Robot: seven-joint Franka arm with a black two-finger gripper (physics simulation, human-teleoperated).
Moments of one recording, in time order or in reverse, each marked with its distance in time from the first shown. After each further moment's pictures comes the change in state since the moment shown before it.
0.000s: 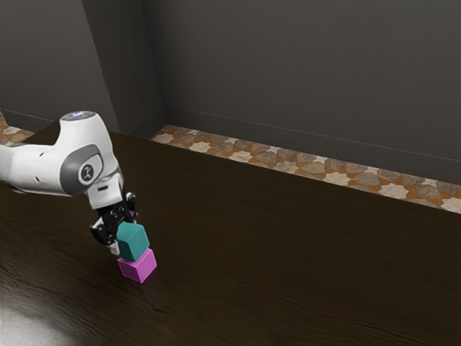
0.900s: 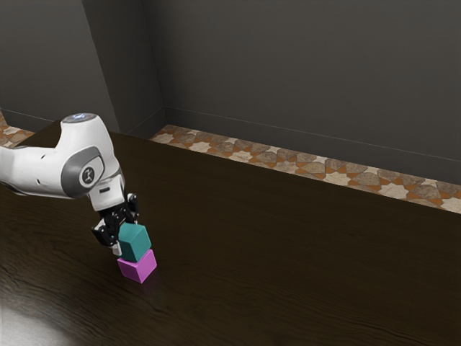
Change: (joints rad) arm -0.003 0.008 -0.001 -0.007 0.002 0.028 -0.025
